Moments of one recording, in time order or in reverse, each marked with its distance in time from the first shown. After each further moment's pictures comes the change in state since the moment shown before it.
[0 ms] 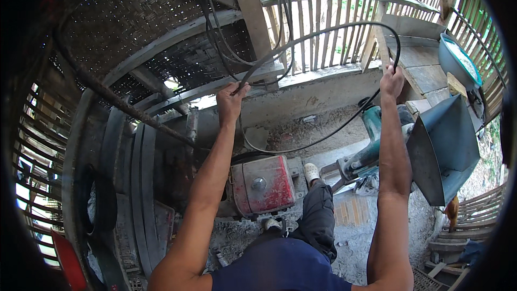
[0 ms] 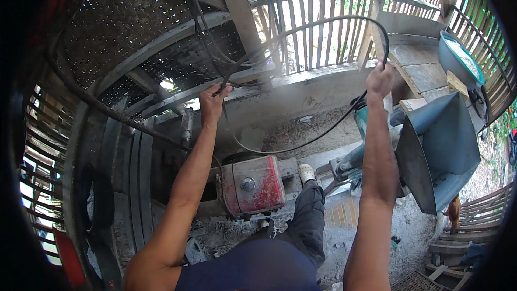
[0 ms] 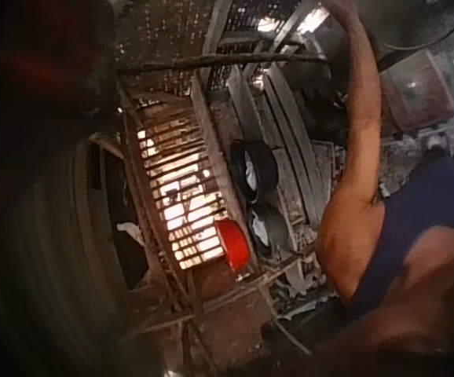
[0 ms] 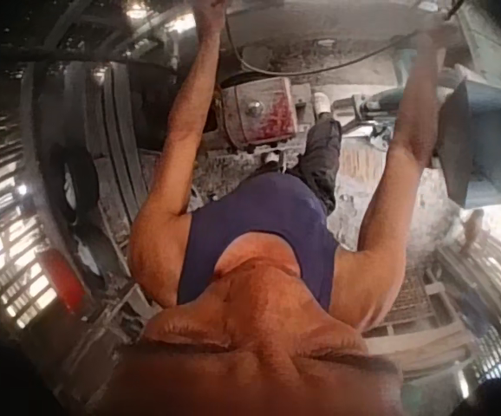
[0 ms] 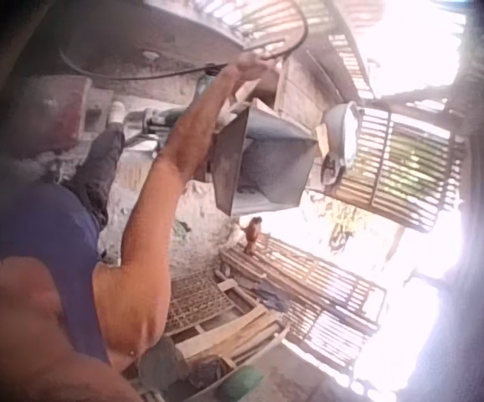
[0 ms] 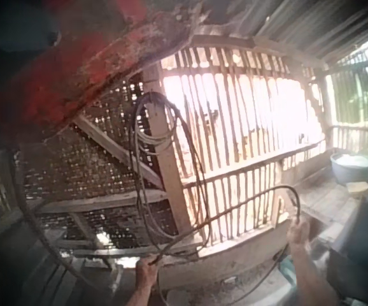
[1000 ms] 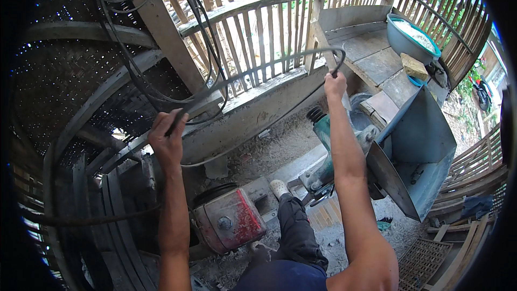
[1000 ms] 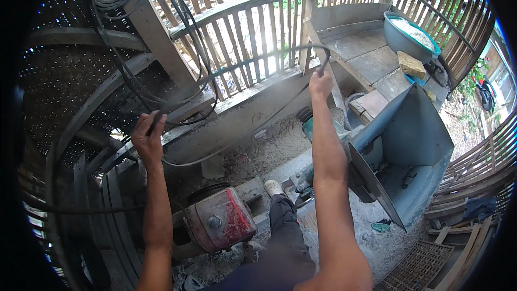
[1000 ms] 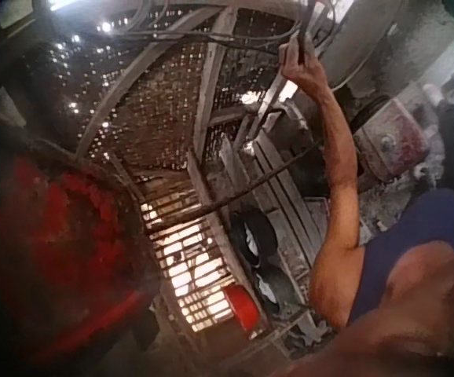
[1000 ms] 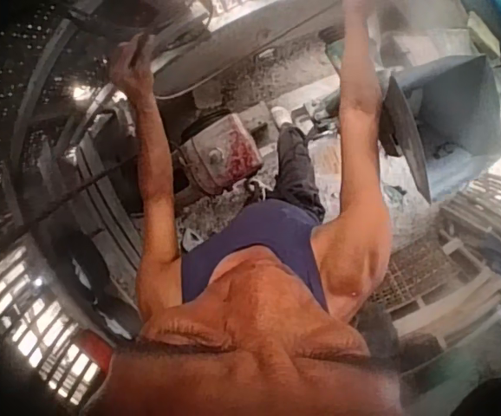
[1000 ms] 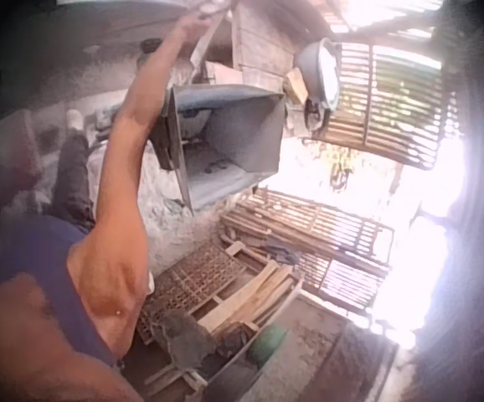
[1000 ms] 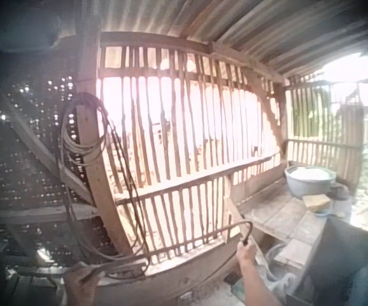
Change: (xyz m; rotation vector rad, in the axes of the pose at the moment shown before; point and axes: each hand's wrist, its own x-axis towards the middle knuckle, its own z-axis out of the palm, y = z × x) left_hand 0.036 0.090 0.054 0.073 0.027 0.341; right_hand 0.041 0.106 0.073 -0.037 -0.025 0.229
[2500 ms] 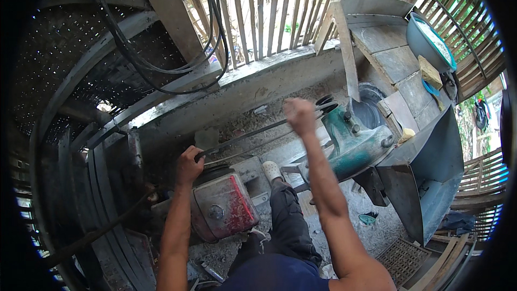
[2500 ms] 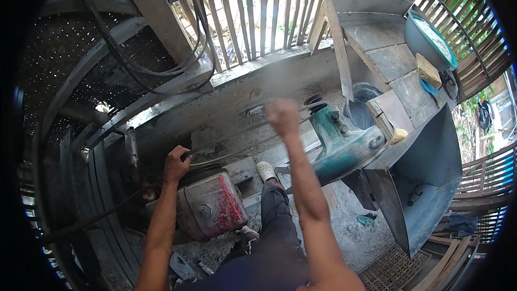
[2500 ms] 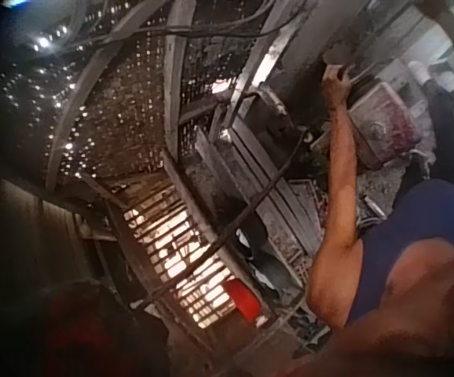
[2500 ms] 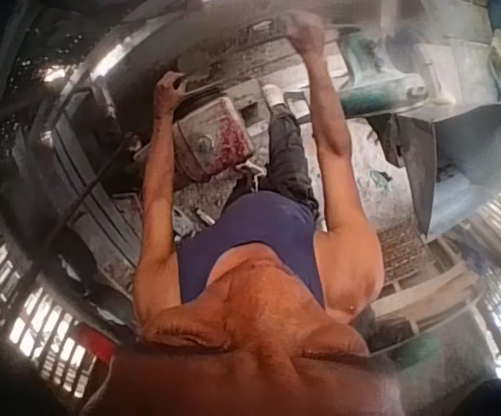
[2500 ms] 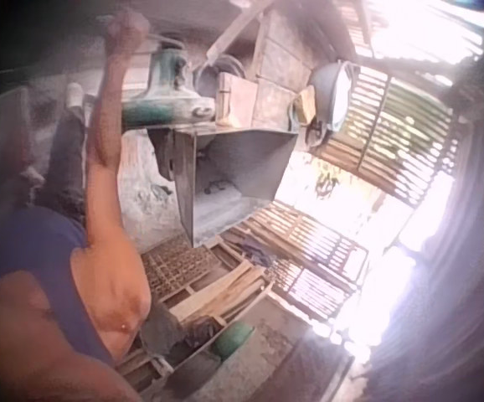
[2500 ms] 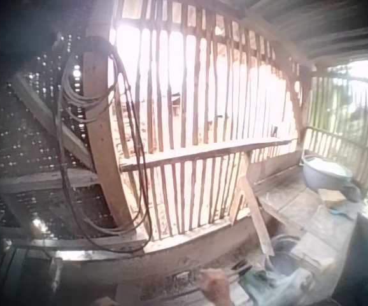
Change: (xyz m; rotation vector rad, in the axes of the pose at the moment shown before) left_hand -0.171 -0.147 -0.006 0.346 -0.626 -0.367; right_hand -0.178 0.011 0.030 -0.069 -0.479 -0.734
